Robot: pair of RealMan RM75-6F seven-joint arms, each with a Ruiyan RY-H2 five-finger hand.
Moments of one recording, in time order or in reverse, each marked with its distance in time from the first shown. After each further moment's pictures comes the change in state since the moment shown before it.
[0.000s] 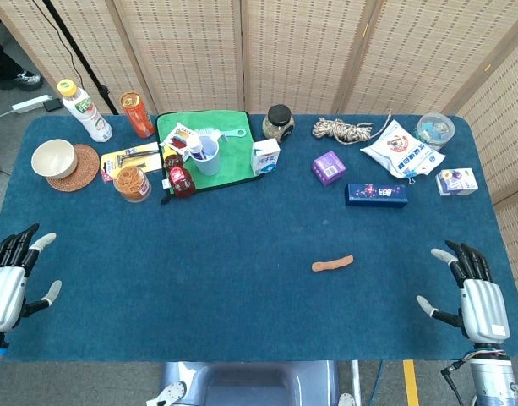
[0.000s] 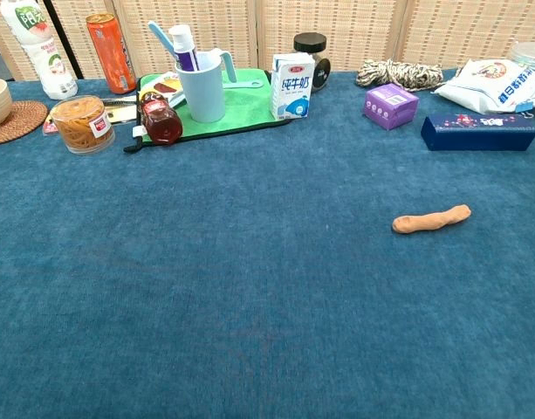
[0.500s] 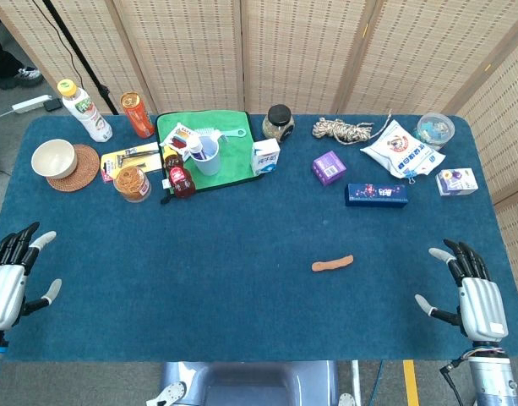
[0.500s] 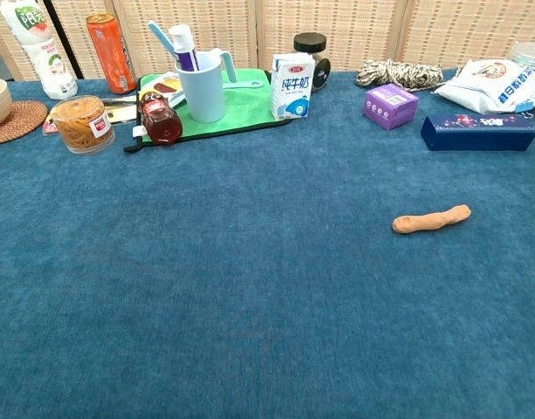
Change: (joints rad) left arm -0.006 0.016 -0.009 -0.012 -0.005 -0.001 -0.008; right arm 0.008 0.003 0.003 -0.001 0.002 -0.012 0.019
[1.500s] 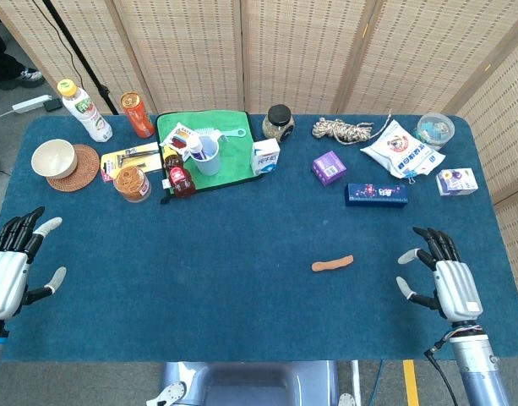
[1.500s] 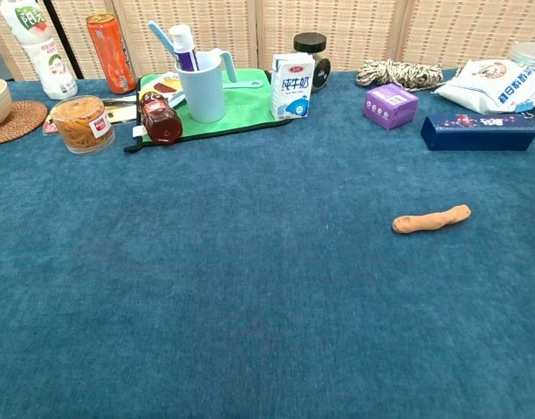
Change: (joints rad) left arm -0.044 0.079 -0.031 -0.094 0.013 -0.026 0.018; right arm 0.109 -0.001 0.035 0.008 -0.006 -0.129 0.070
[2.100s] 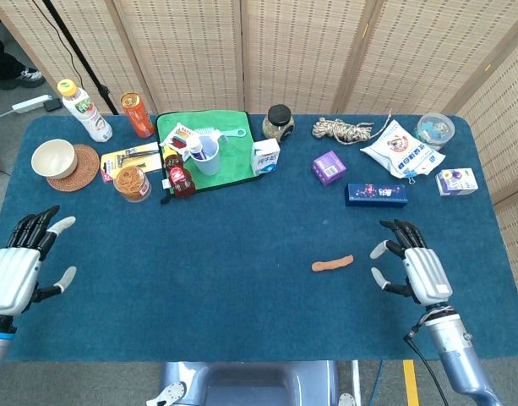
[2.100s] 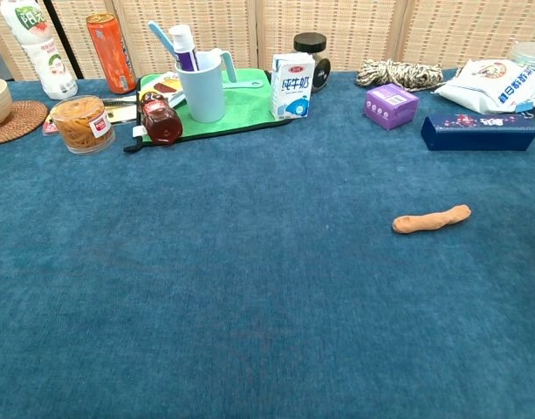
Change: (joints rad) left arm -0.037 0.020 -0.003 -0.030 -0.008 -0.050 0.000; right arm 0.106 -0.046 0.022 0.020 0.029 -0.126 0.003
